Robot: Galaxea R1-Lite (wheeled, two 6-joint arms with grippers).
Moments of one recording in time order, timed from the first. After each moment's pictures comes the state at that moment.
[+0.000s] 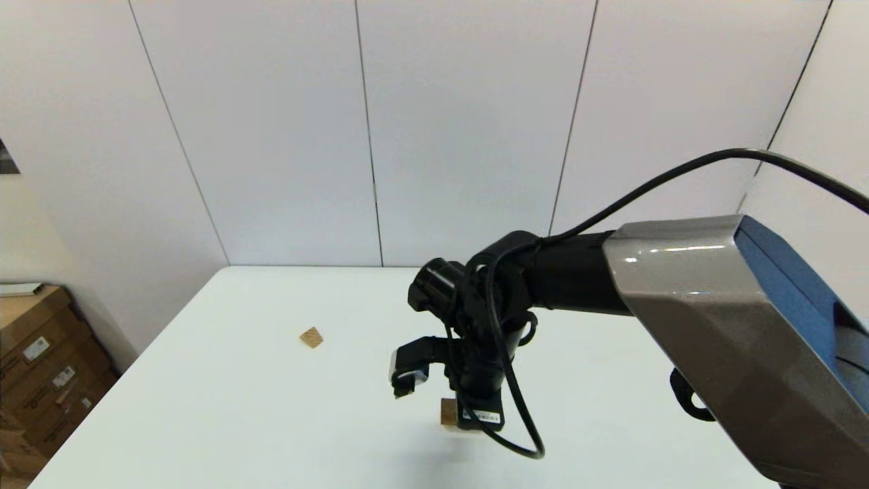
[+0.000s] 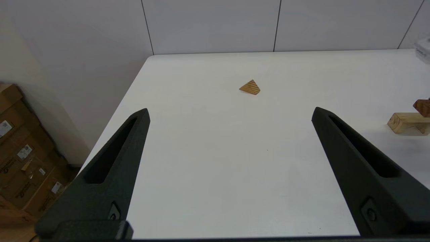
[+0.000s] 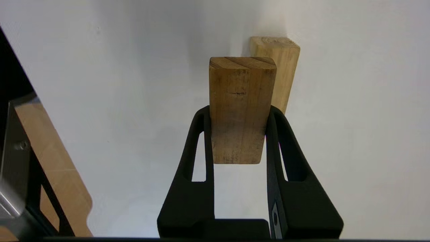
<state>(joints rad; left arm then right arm) -0.01 0.00 0.00 0.00 0.00 0.00 0.77 2.37 -1.90 0.93 0.02 -0.77</state>
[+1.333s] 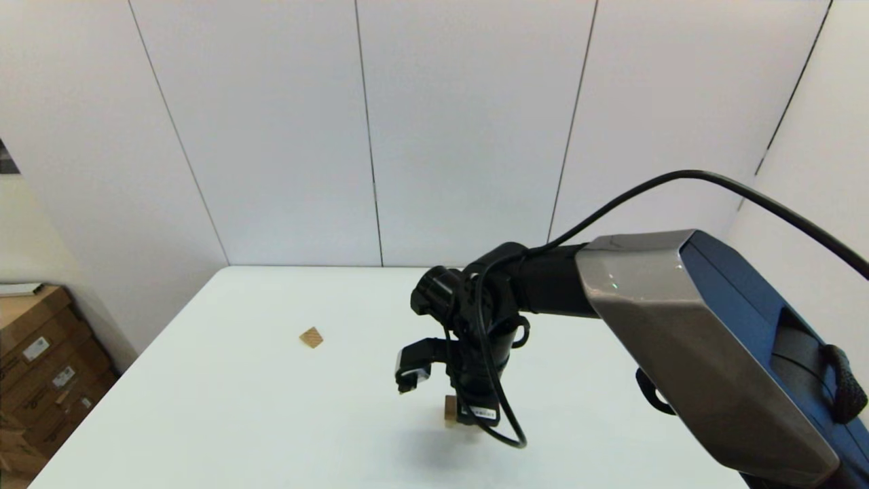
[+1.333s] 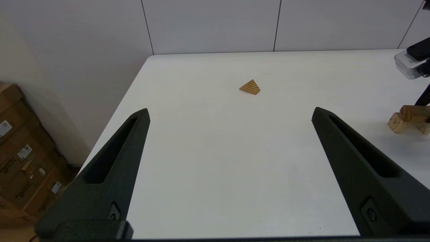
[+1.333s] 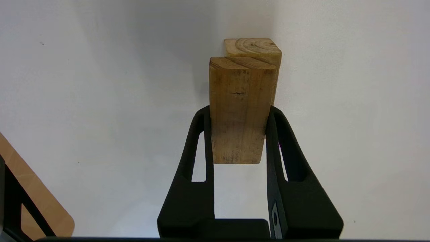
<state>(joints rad) -0.01 0.00 0.00 0.00 0.00 0.00 0.74 2.45 -1.95 0.92 -0.01 -0.75</state>
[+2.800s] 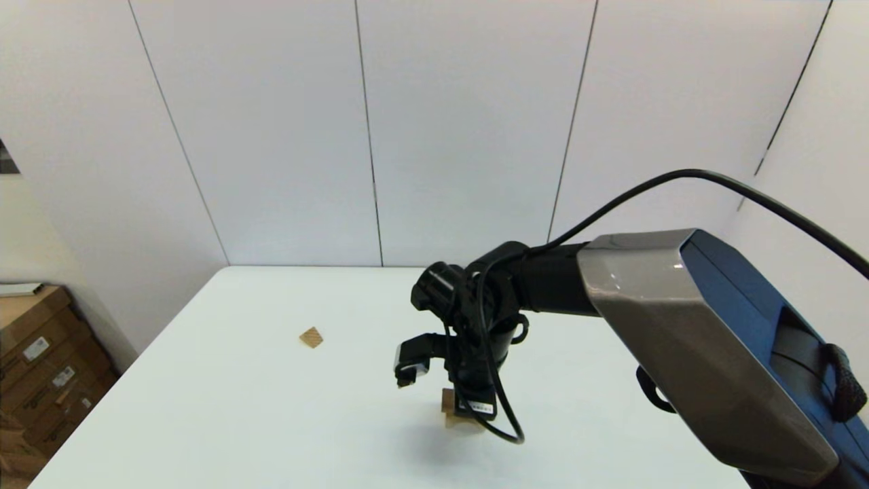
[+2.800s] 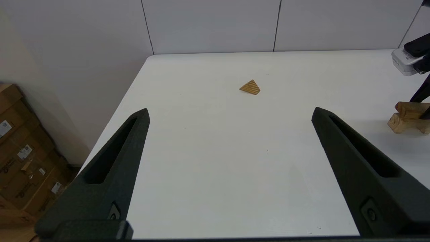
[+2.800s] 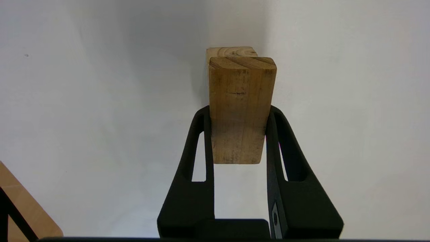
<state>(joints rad) -0.01 0.00 0.00 0.00 0.00 0.00 0.73 2.45 -1.95 0.88 -0.01 -0.76</state>
